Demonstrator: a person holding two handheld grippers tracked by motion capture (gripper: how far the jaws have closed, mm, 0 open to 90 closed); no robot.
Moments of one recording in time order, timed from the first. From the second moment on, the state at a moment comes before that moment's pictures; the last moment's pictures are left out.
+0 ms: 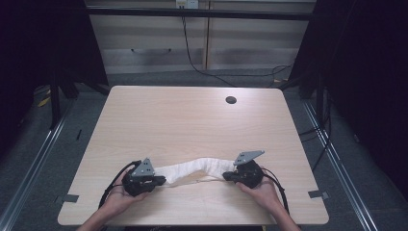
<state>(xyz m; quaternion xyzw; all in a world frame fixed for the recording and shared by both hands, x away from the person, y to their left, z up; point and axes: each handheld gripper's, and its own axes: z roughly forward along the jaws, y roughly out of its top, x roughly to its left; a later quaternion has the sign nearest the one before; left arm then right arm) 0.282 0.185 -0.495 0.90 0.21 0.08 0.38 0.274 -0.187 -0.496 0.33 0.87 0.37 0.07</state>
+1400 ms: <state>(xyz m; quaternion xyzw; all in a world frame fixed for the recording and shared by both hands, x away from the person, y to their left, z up) 0.317 0.197 -0.502 0.87 0.28 0.08 0.40 0.282 -0.220 -0.503 0.40 0.82 0.39 0.09</state>
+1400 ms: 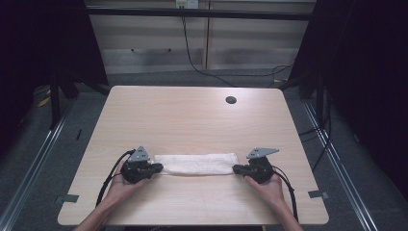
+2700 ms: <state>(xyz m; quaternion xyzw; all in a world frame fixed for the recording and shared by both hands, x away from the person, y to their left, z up) 0.290 0.311 -0.491 0.76 0.44 0.08 0.47 0.225 -0.304 -0.479 0.50 0.71 0.46 0.17</state>
